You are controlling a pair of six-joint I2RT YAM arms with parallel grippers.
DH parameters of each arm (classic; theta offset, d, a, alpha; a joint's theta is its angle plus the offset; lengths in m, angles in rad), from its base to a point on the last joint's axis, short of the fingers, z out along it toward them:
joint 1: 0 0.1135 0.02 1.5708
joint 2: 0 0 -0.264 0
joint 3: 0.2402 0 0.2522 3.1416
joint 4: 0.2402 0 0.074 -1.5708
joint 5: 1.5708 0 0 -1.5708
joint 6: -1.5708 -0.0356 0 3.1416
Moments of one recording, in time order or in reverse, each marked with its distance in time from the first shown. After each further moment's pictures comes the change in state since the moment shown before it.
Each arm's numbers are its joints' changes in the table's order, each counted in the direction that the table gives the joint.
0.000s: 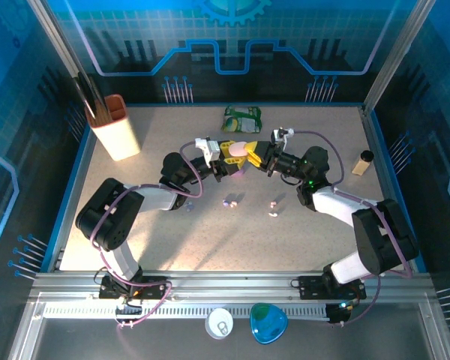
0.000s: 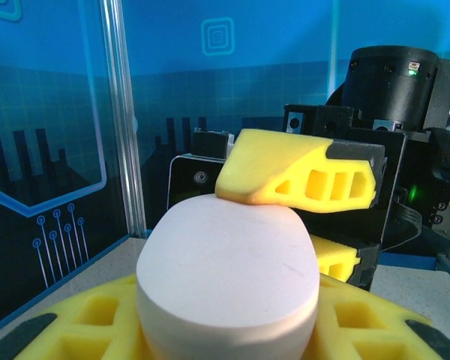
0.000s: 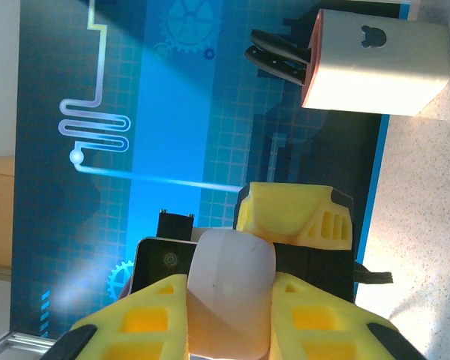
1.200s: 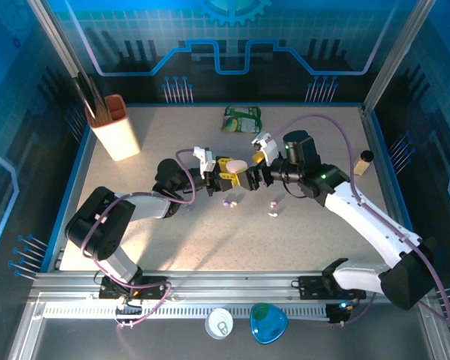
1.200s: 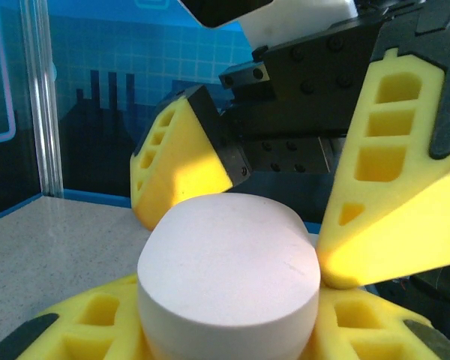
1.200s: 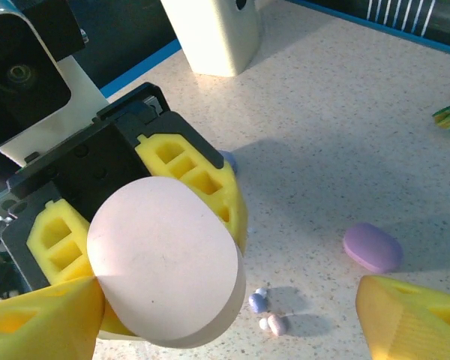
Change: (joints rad) left arm 0.010 0.101 -0.117 0.063 0.187 0.114; right arm 0.204 0.257 0.386 1.410 0.440 1.604
